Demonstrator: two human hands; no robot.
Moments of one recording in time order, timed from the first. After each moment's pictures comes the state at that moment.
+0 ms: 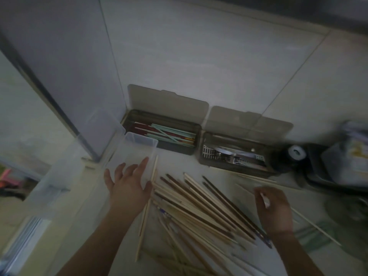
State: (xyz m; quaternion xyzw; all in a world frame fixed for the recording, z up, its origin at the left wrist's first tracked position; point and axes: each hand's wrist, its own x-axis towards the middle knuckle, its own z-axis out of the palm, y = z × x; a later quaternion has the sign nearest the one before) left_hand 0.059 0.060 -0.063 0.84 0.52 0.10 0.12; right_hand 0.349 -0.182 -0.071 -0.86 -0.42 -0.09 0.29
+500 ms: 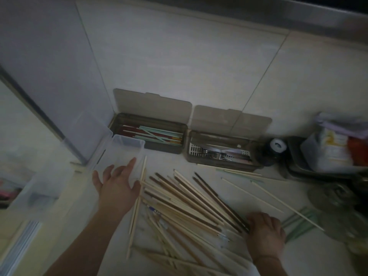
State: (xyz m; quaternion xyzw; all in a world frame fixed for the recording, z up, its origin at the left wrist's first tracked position) left_hand 0.058 0.060 -0.064 0.83 0.53 0.11 0.12; right_hand 0.293 -0.242 -0.096 -0.95 -0.27 -0.07 0.11
